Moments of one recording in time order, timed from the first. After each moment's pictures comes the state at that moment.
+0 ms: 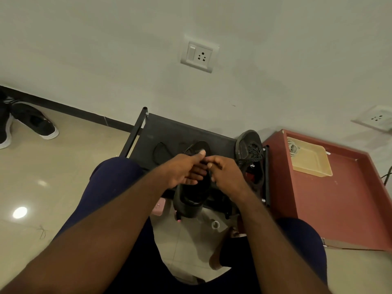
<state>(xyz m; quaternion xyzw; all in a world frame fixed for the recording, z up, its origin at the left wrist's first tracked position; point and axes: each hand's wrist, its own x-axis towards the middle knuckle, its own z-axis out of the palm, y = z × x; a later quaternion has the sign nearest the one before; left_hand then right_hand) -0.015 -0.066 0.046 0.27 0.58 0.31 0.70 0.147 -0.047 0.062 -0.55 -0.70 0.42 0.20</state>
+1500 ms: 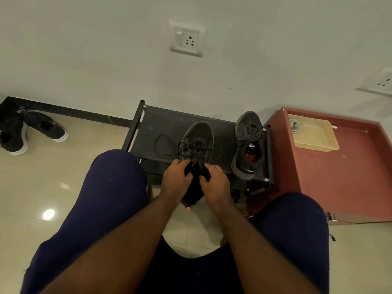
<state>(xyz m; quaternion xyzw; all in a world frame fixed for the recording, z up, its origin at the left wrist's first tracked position) 0.020 -0.125 -0.026 0.53 0.76 0.25 0.28 0.153 -0.107 -0.016 -0.64 -0.68 0.32 0.15</state>
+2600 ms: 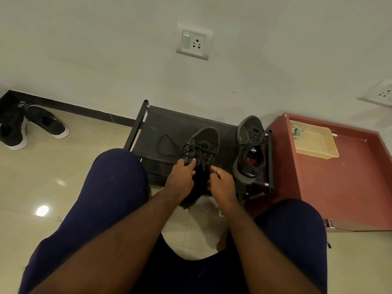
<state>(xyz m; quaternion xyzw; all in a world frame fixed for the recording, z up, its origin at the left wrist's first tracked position) 0.019 -0.116 -0.029 0.60 0.74 0.14 0.28 0.156 -0.102 -0.013 -0.67 -0.52 0.47 0.25</state>
